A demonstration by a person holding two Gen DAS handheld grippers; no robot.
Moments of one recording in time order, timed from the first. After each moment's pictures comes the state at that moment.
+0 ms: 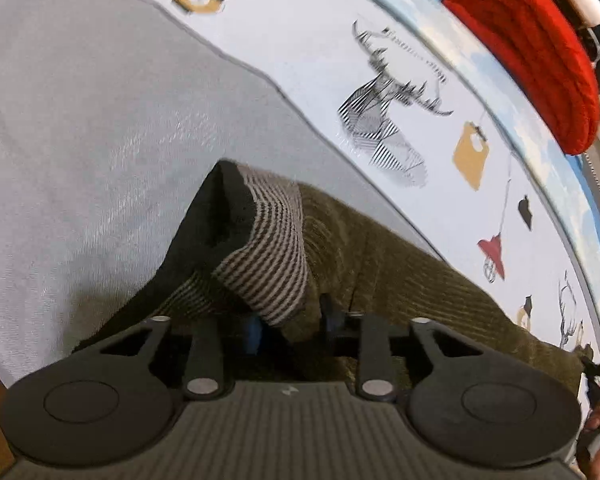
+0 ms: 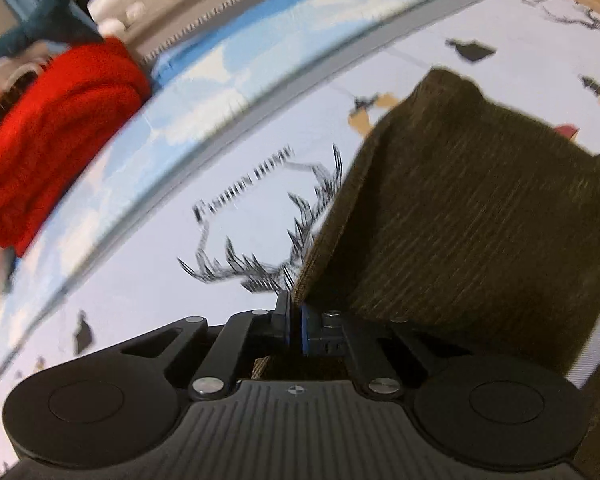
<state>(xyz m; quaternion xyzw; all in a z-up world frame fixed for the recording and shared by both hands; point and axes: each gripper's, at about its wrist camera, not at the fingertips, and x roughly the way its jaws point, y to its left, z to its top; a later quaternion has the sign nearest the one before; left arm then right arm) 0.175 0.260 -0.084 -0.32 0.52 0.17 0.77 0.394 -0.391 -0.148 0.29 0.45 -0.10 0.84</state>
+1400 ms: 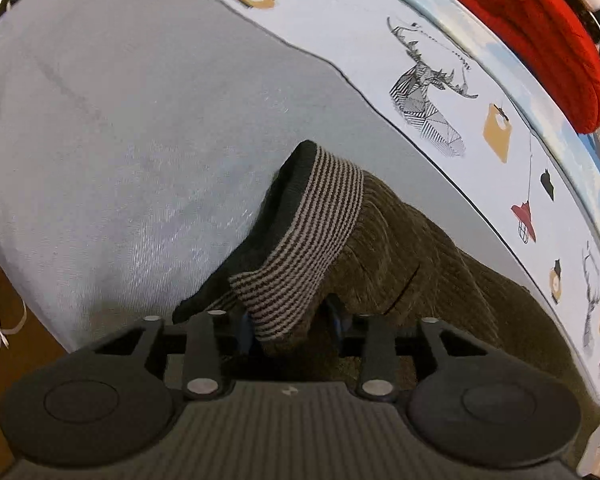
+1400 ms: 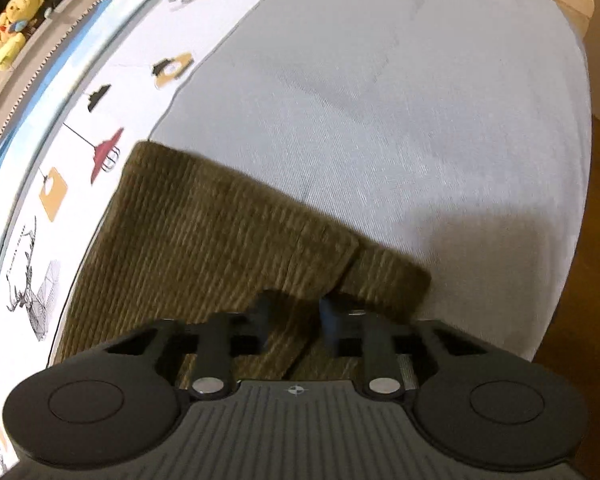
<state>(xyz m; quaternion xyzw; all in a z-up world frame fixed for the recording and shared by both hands) 0.109 0.272 -0.077 -0.28 0.54 0.19 0.77 0.120 -0.608 -0.141 0.38 0.47 -0.30 0.74</state>
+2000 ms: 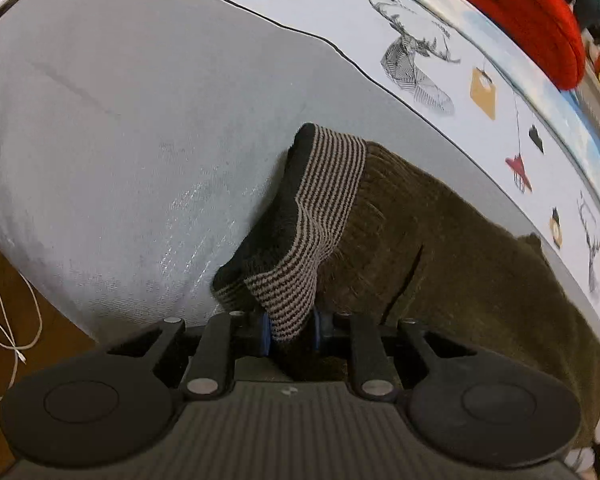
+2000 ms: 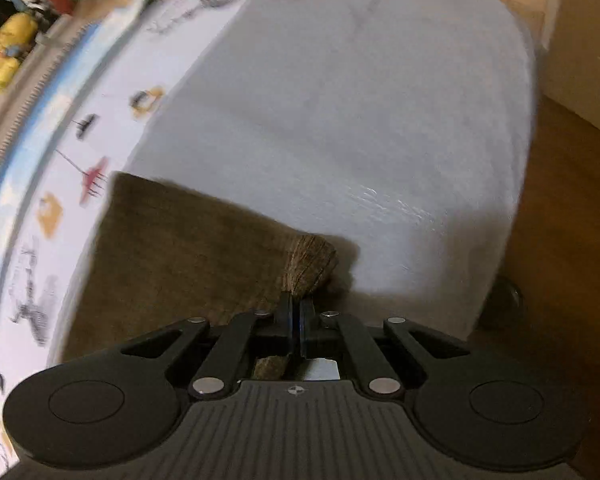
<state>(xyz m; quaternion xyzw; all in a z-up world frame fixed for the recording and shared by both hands) 0.070 0.279 -0.077 -0.25 0.56 0.14 0.78 0.067 -0.643 -0.124 0.39 0.46 -0.32 0.73</state>
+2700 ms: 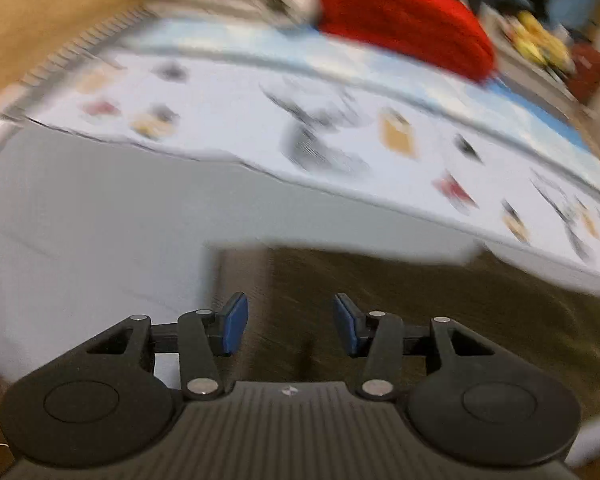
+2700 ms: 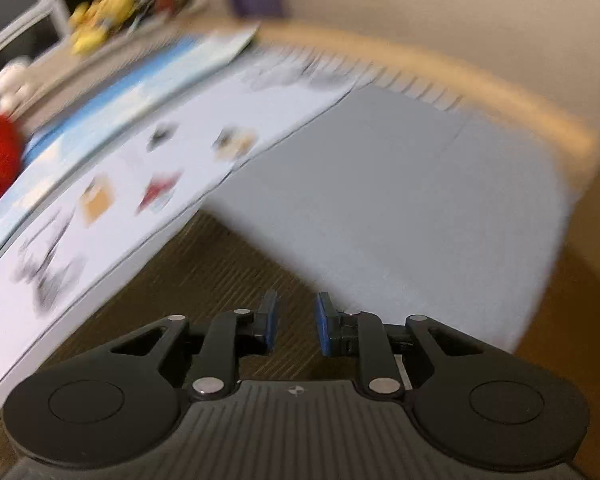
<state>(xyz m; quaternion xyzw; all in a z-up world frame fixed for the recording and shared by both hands) 0.090 0.225 -0.037 -0.11 0.48 0.06 0.87 0.096 -0.591 -0.084 0.24 0.44 -0.24 0.83</state>
